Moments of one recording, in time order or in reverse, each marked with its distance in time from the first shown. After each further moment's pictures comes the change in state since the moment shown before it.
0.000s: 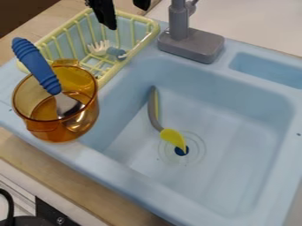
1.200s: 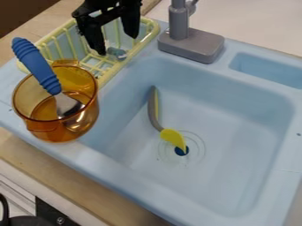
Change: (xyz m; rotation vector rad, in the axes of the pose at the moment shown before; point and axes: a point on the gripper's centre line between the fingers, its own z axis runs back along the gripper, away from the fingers) arm 0.014 0.015 -0.045 0.044 0.038 -0.052
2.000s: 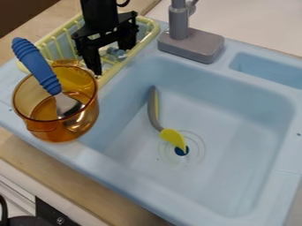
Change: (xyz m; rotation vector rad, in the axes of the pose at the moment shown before) arm -0.005 0.008 -0.033 0.087 0.040 -0.047
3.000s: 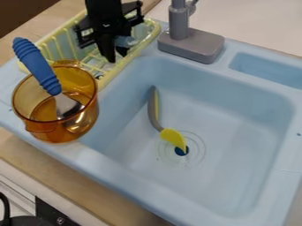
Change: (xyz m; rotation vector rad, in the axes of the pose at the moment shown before) arm -0.003 0.004 0.021 -0.041 -0.047 -0.007
